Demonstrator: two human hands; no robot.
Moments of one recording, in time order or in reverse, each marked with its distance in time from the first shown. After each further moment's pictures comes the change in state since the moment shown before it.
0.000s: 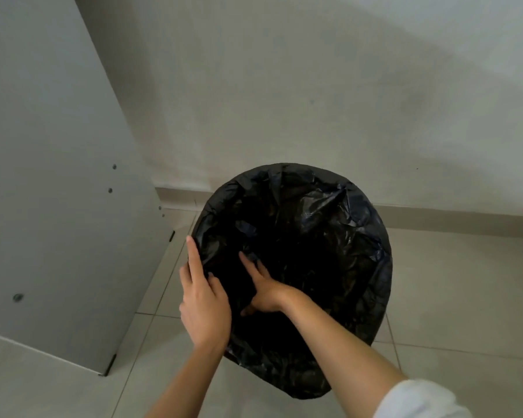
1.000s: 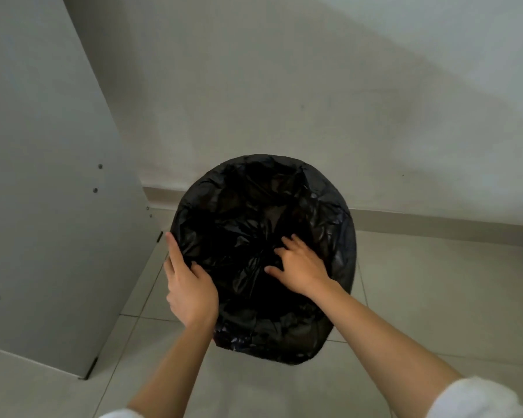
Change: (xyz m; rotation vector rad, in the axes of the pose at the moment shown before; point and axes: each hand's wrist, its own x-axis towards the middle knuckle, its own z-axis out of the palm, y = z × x) left_hand 0.020 0.026 0.009 -0.054 0.053 -0.224; right_hand -0.037 0.036 -0.065 -0.548 0.496 -0.023
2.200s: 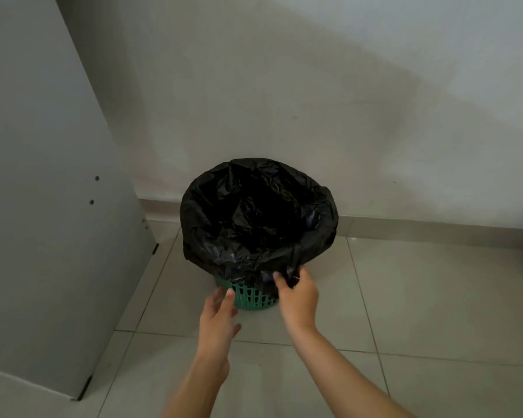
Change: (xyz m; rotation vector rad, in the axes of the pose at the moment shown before) left_hand -0.032 -0.026 0.006 -0.570 -0.544 -0.440; right_hand -0.036 -0.045 0.041 1.138 0.586 0.441
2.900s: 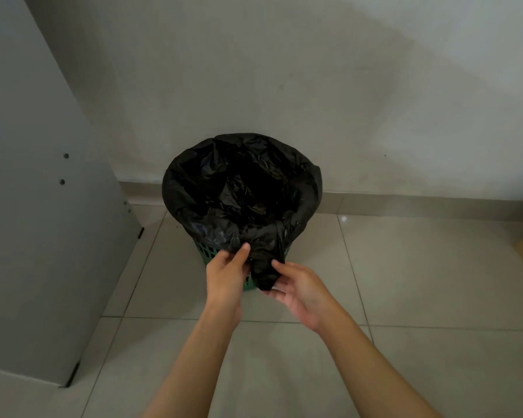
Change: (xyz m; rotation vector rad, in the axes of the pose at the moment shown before) left_hand 0.013 0.016 0.041 -0.172 -0.126 0.100; right_hand -0.001 0.003 -0.041 0.648 -0.536 0.475
